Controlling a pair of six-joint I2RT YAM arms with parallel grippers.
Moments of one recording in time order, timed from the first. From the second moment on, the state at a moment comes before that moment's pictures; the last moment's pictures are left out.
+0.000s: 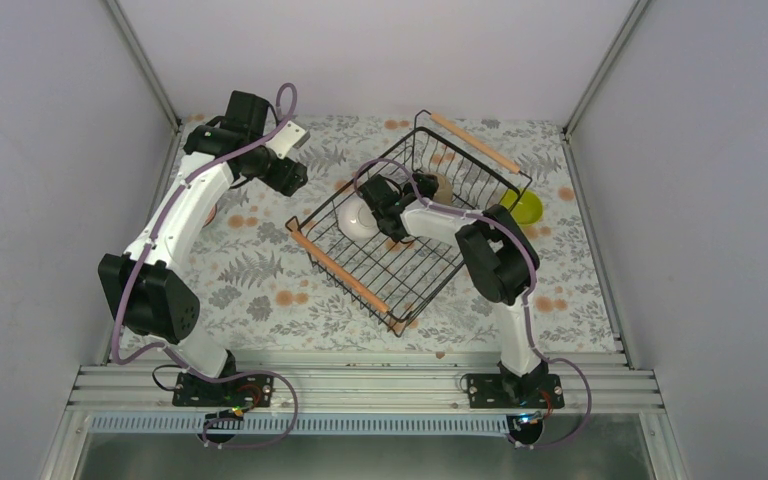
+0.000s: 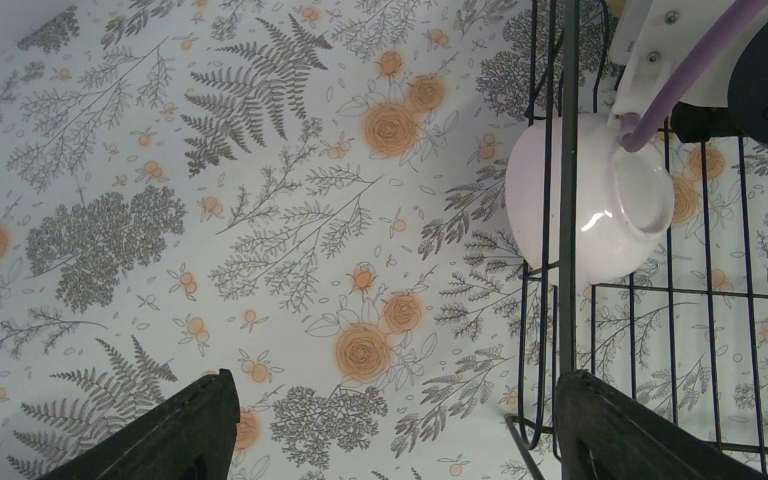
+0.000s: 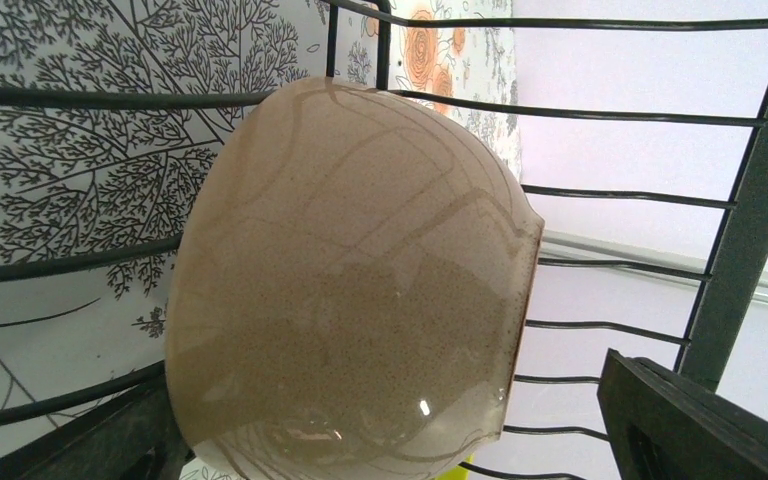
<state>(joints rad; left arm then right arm) -0.25 1.62 1.65 -1.01 0.20 0.32 0.69 2.10 1.42 -0.41 1.01 -0.53</state>
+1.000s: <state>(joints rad) -0.25 1.62 1.67 -1.03 0.22 0.31 0.67 2.11 1.43 -0.47 1.00 -0.52</state>
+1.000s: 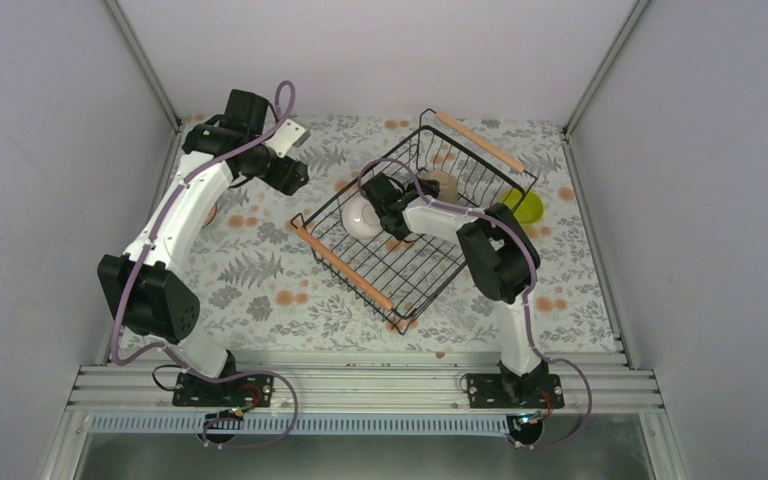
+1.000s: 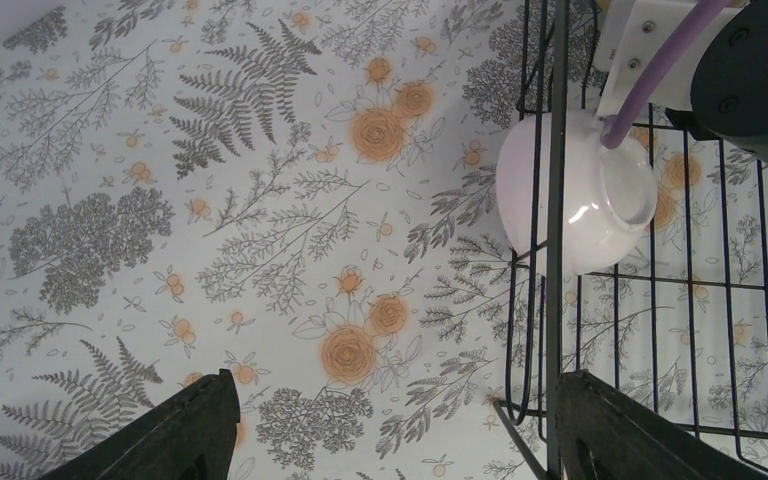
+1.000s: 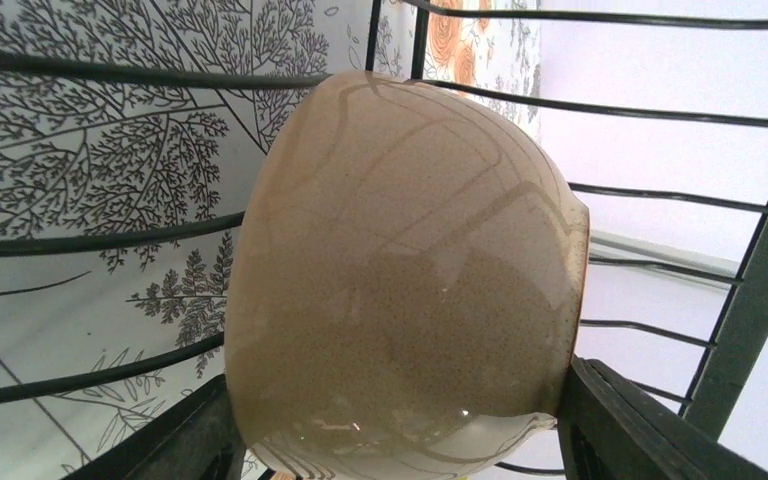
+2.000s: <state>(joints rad) -0.25 1.62 1.67 -1.02 0.22 0.30 0.37 1.87 1.93 -0.92 0.21 -0.41</state>
